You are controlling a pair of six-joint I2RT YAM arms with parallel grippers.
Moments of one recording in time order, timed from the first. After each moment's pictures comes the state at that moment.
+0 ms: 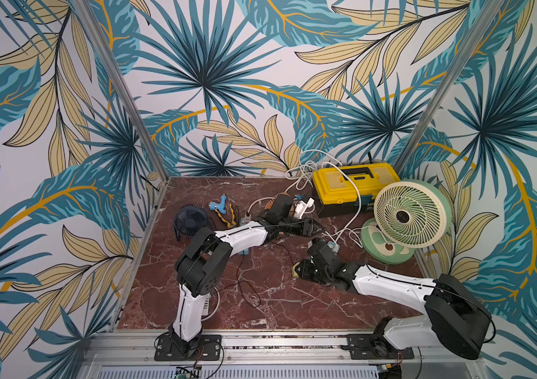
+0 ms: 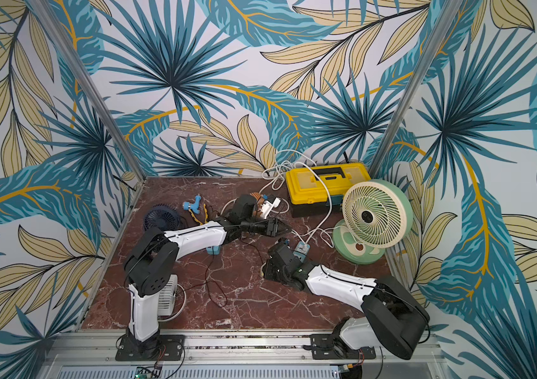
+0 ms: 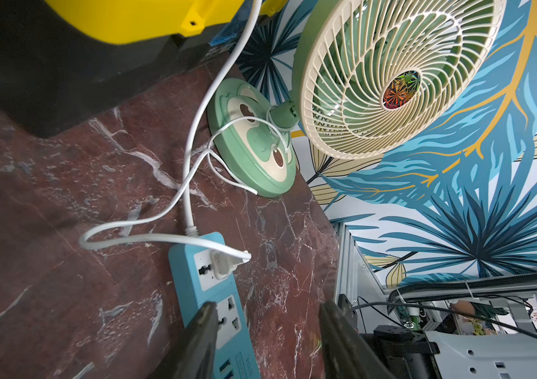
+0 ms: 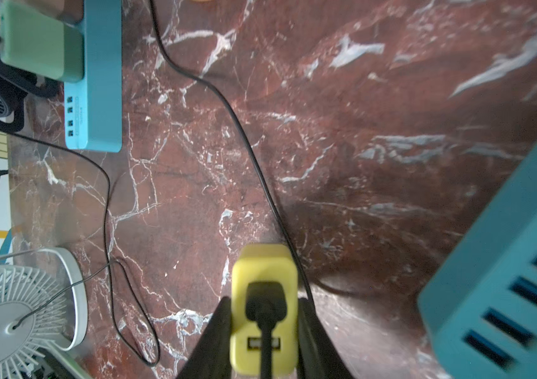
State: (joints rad) left arm -0.68 2.01 1.38 0.17 0.72 -0.62; right arm 0.75 1.38 0.61 -0.09 -0.02 0.92
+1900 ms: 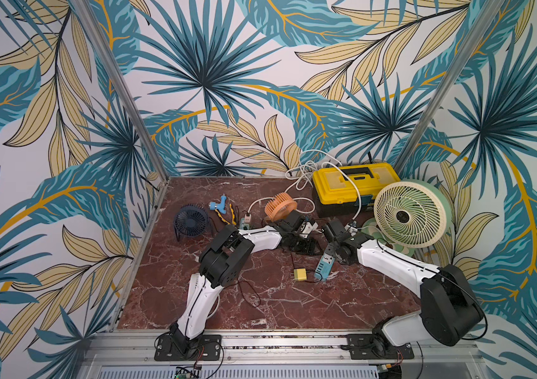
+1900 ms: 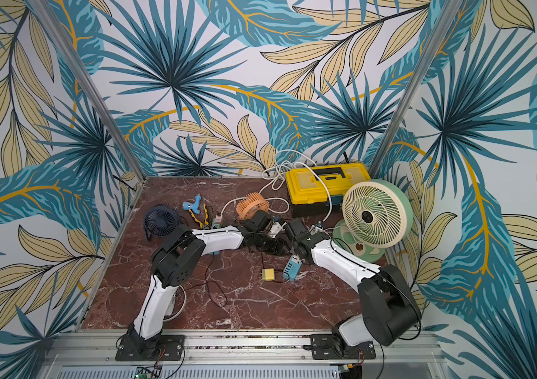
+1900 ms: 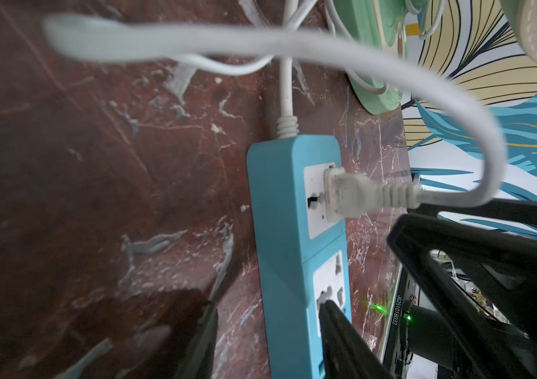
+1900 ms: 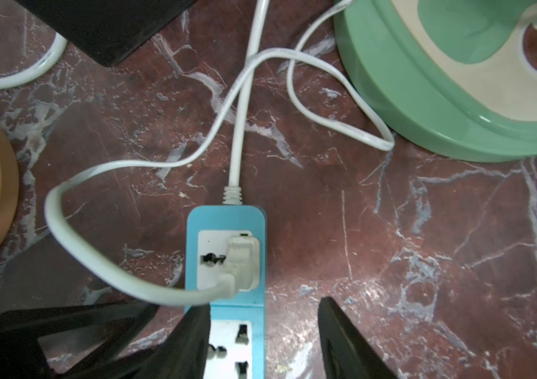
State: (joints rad) left arm -0.75 2.23 1.51 -0.14 0.67 -0.53; right arm 0.47 1.49 0.91 -0.61 0.46 0.95
